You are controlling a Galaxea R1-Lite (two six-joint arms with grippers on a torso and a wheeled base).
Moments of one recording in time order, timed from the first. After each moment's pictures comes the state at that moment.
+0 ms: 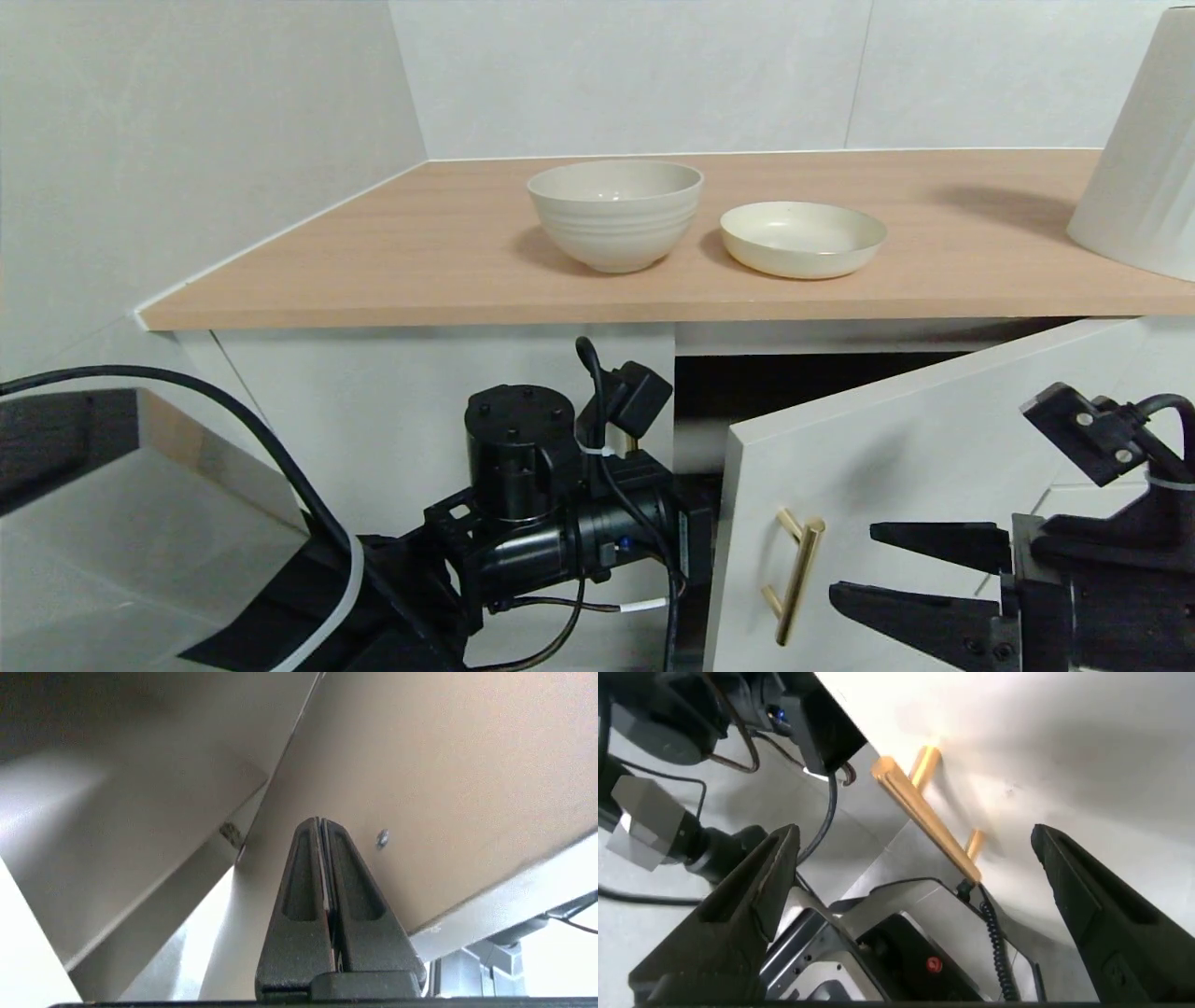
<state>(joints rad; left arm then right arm) -0.79 2.00 -0.74 -1.12 -0.42 -0.35 0.67 1.25 -0.45 -0.48 0.30 0.32</state>
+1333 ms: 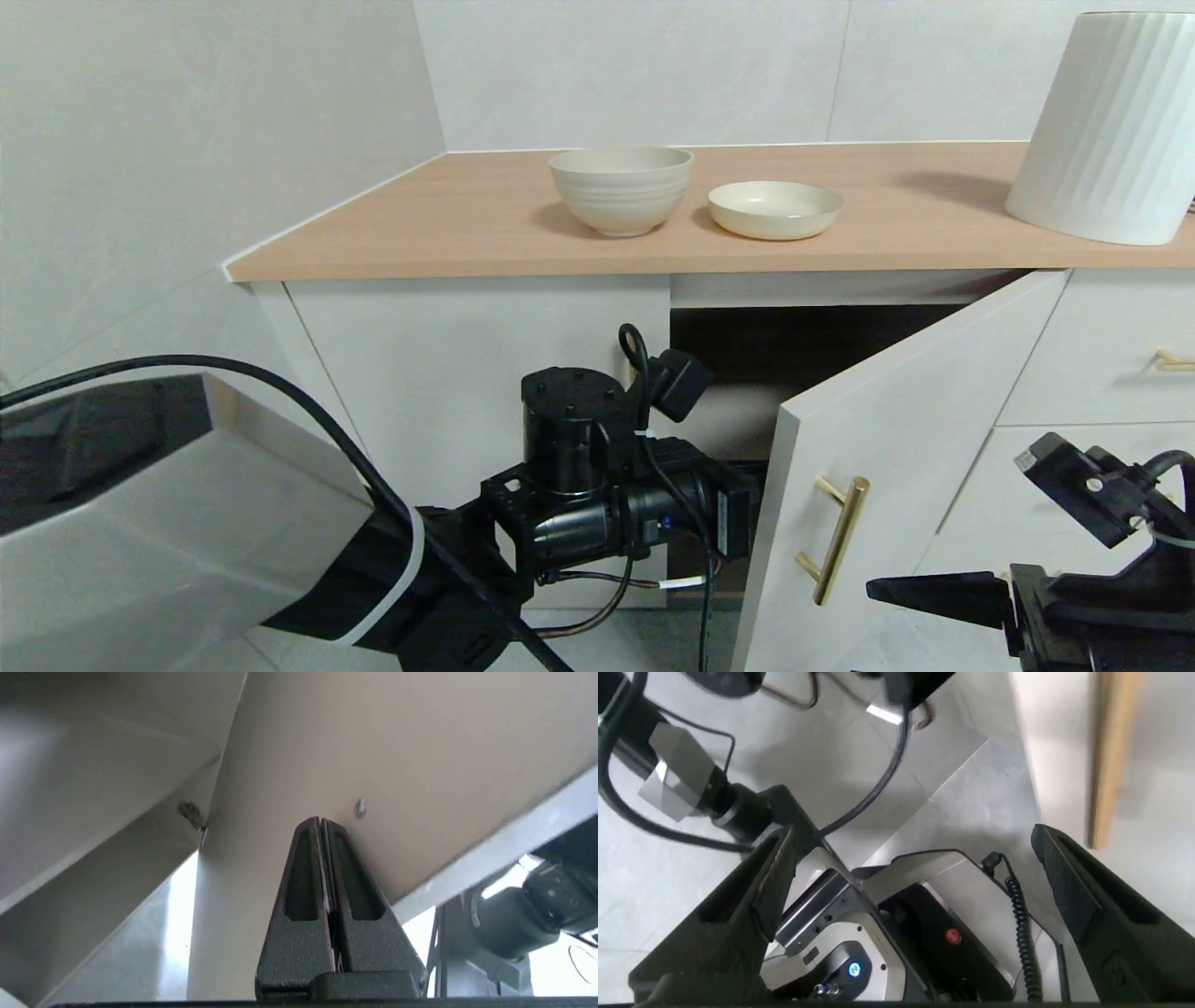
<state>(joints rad) -0.81 2.06 -0.90 -1.02 -0.42 -0.35 0.72 1.23 -0.39 -0.47 0.37 0.32</state>
